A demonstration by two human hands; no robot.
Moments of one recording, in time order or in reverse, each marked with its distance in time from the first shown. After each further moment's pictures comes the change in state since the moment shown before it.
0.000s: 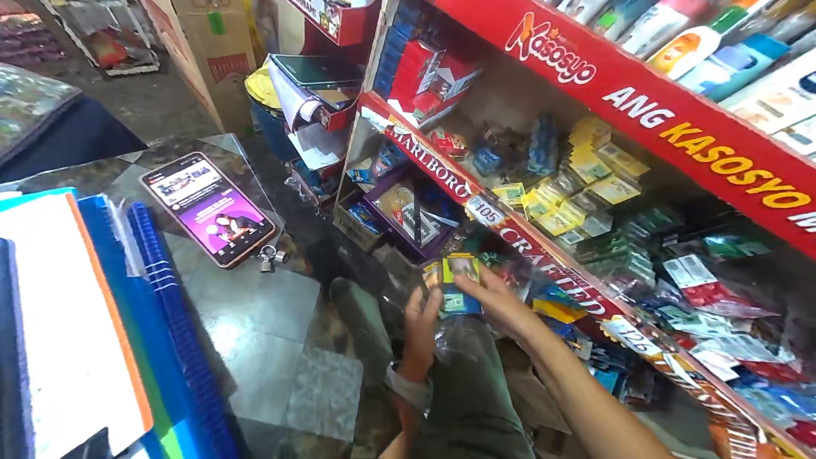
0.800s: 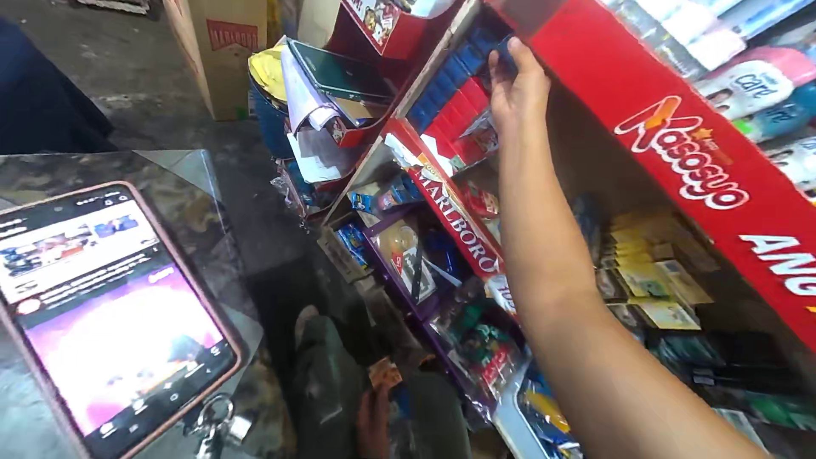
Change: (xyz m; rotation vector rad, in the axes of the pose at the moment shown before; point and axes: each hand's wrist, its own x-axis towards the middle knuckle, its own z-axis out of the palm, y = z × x) left_hand 0.028 -0.065 -0.062 0.246 0.468 -0.283; right_hand 0.406 -0.249 -0.020 0.806 0.383 -0.675
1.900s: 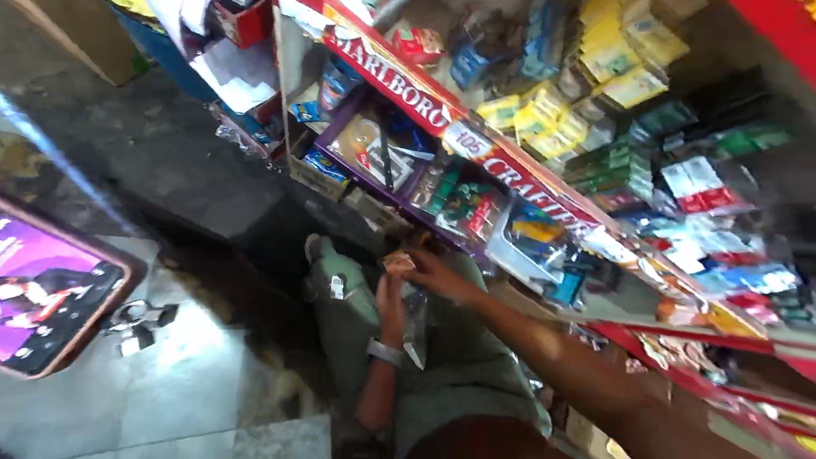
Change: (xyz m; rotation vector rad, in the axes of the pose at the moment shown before) left_hand -0.011 -0.040 0.006 0.089 -0.332 0.167; right_hand -0.447 -0.047 -0.275 -0.803 -0.400 1.119
